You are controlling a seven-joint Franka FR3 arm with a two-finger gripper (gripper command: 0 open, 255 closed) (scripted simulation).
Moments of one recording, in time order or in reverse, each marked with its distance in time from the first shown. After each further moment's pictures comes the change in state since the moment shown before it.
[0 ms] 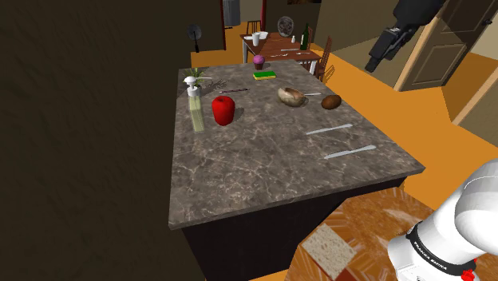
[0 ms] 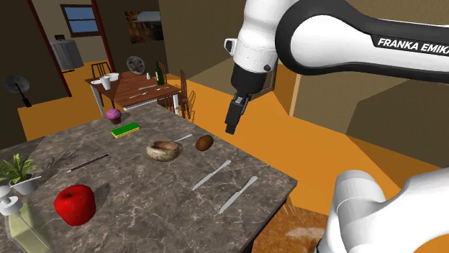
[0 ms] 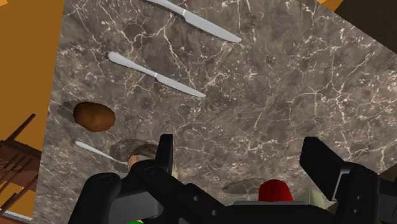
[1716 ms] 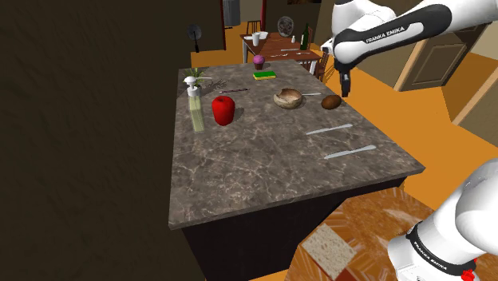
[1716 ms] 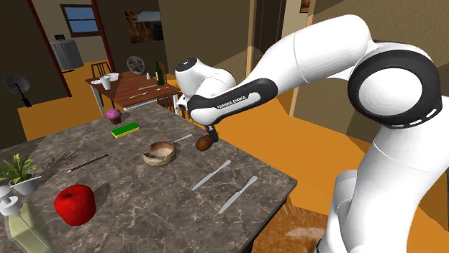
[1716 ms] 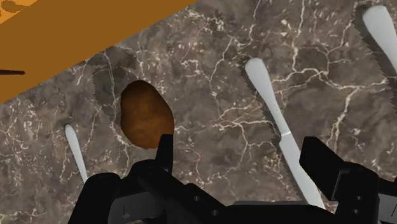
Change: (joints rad) arm 0.016 0.769 -0.264 0.193 -0.347 0.361 -0.719
